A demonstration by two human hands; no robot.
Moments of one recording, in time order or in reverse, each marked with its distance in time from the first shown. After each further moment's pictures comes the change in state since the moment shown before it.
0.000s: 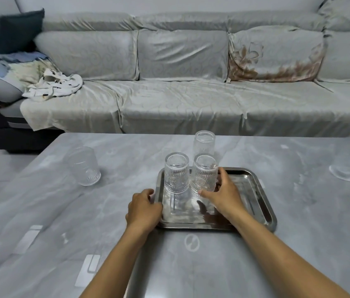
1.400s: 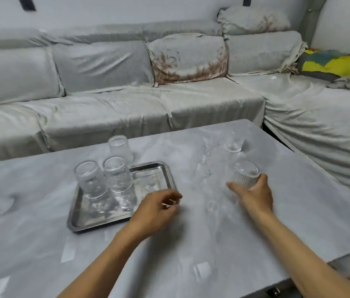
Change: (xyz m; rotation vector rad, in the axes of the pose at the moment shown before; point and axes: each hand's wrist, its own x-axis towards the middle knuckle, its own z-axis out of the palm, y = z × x) left_hand -0.134 0.124 0.125 0.017 -0.516 0.732; right_hand -0.114 0.110 -0.255 0.039 0.613 0.290
